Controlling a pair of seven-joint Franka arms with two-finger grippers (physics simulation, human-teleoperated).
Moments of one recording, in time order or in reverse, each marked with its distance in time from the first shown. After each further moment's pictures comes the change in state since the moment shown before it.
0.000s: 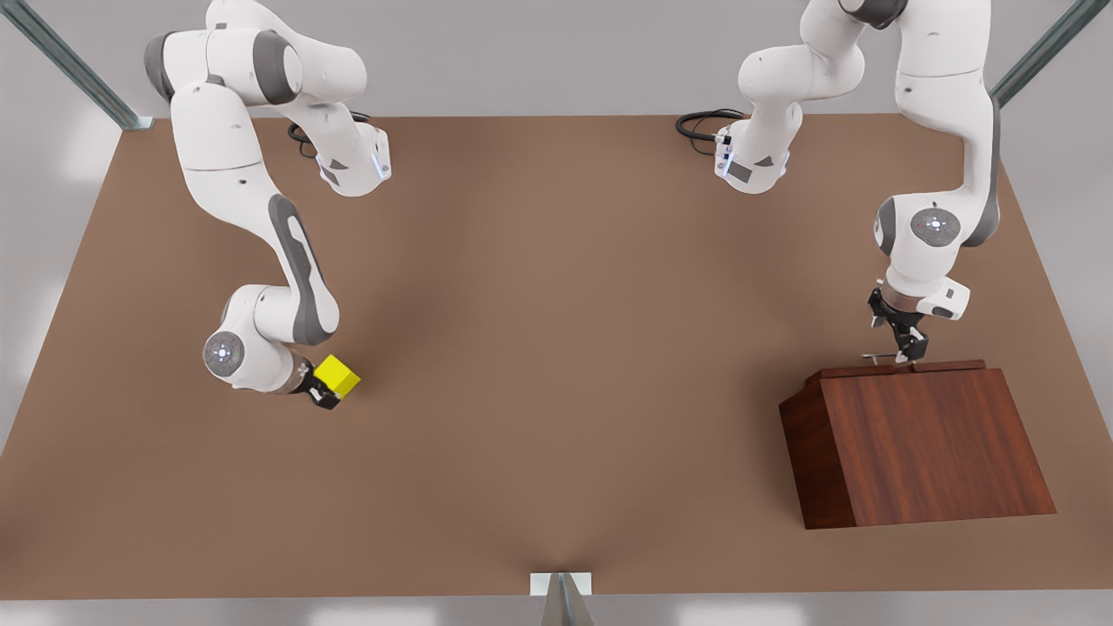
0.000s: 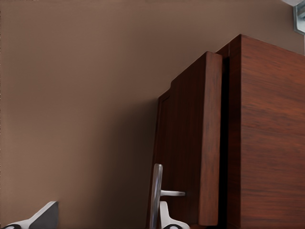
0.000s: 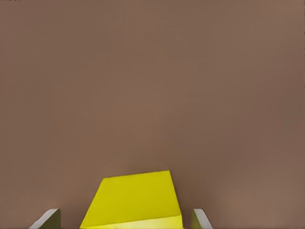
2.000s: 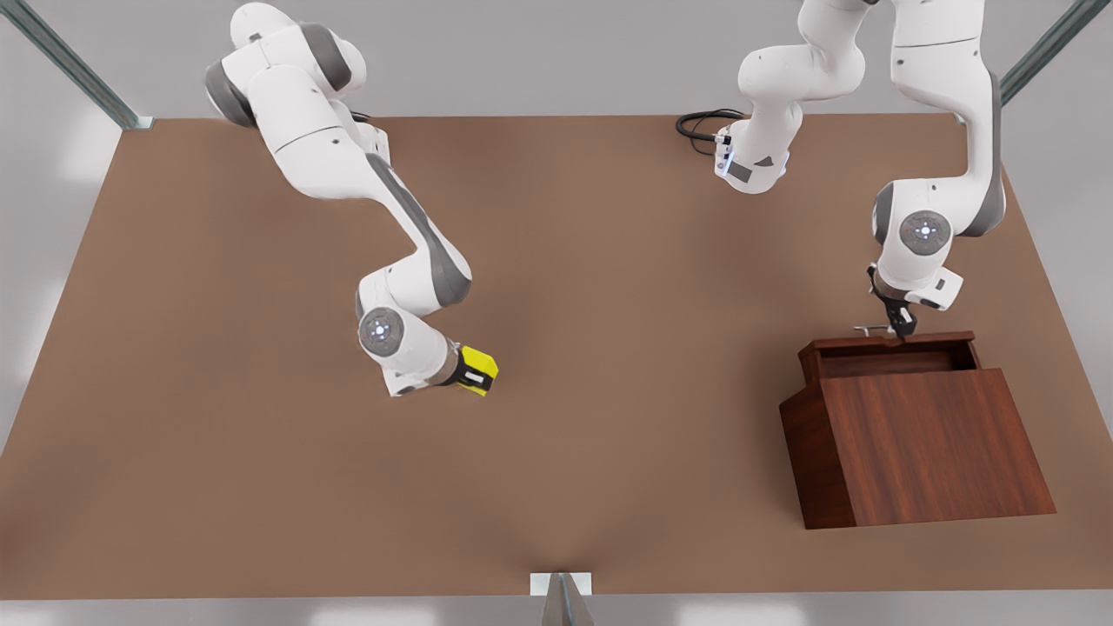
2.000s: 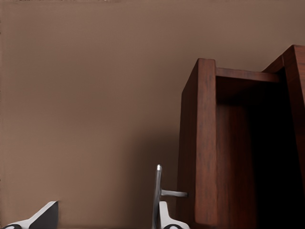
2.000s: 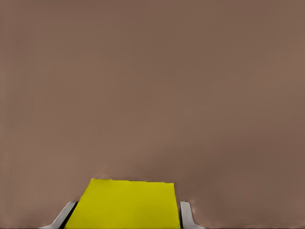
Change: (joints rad) left arm -0.045 -0.107 -0.020 0.000 0.073 -0.402 -0.019; right arm 0.283 0.074 0.227 0.387 0.039 -0.128 0.094
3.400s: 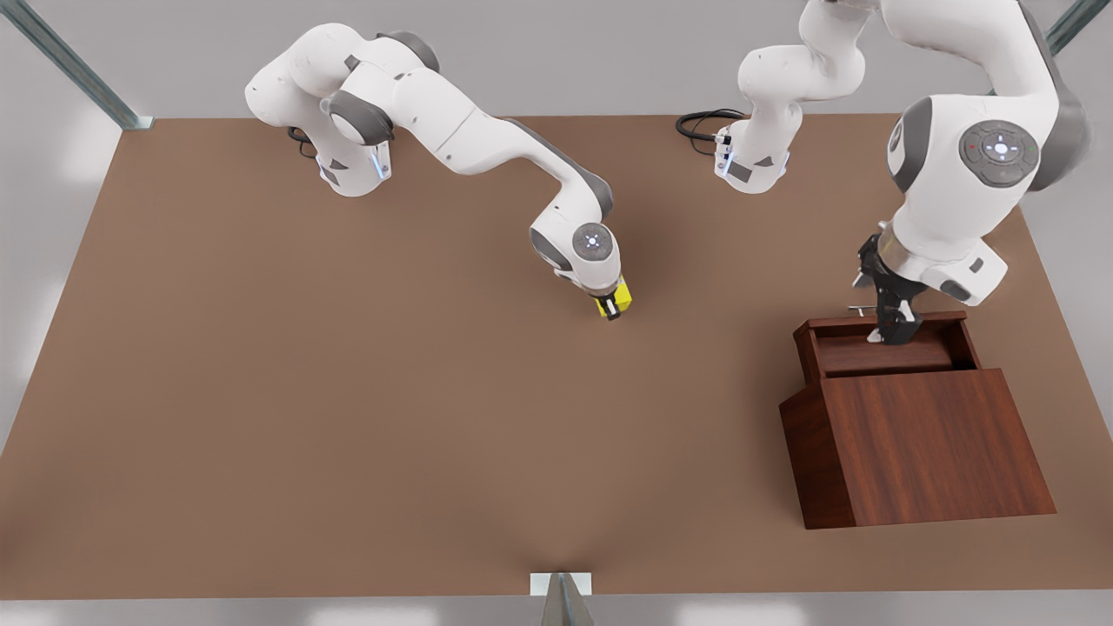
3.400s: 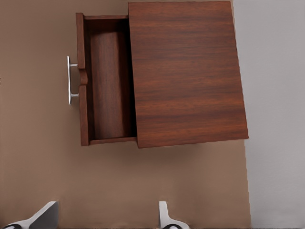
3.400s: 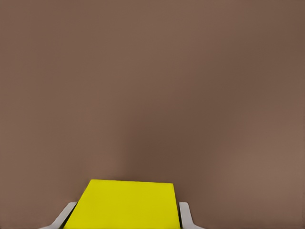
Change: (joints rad) left arm -0.041 0.116 -0.368 0.952 -0.388 -0.790 0.219; right arm 0.506 0.271 -0.031 0.204 -0.077 0.059 1.302
